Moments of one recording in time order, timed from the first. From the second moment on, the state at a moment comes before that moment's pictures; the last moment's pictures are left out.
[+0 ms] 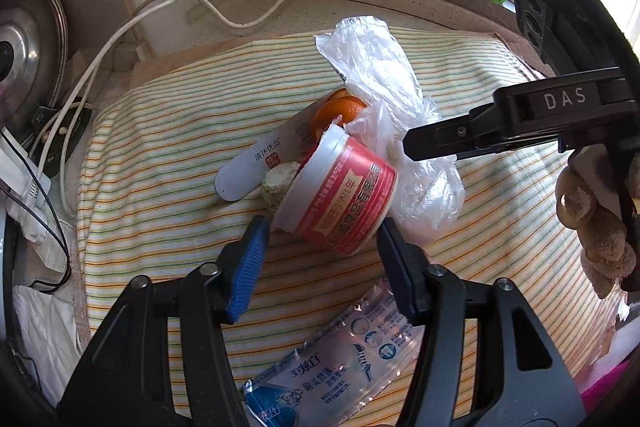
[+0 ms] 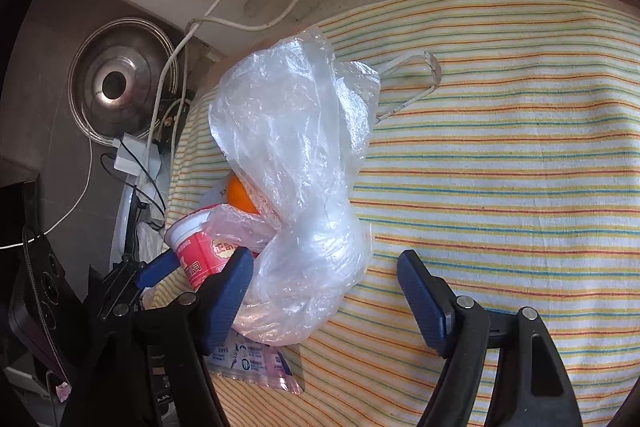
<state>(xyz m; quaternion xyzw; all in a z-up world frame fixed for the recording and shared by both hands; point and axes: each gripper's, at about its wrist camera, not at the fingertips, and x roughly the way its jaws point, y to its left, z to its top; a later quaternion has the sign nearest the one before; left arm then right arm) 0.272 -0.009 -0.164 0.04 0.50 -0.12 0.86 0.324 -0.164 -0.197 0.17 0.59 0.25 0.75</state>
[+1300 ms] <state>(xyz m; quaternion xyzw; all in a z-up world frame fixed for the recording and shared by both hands) 0.267 -0.029 -0.156 0.01 0.47 -0.11 0.88 0.304 -0.192 -0.170 0.14 0.56 0.23 0.78</state>
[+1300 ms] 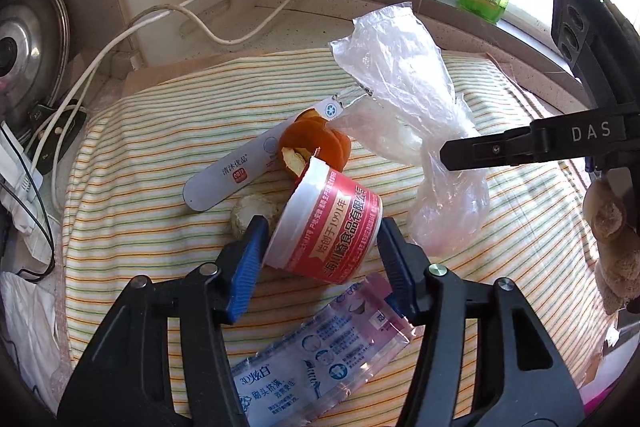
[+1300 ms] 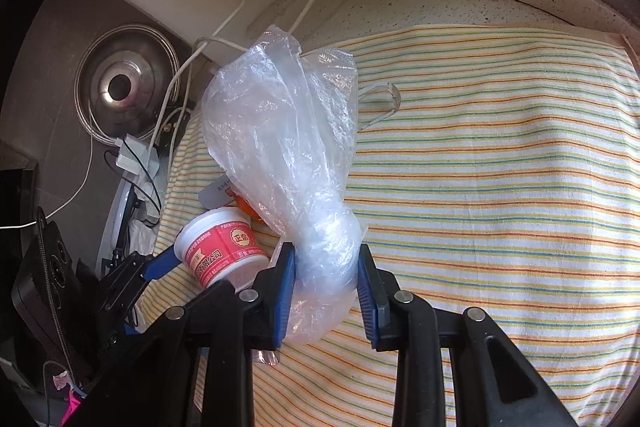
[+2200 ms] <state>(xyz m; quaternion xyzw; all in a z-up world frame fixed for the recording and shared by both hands) 0.129 0.025 -0.097 -0.02 0.41 -0.10 0.91 0.187 -0.181 -0.121 0.11 0.51 0.25 0.81</state>
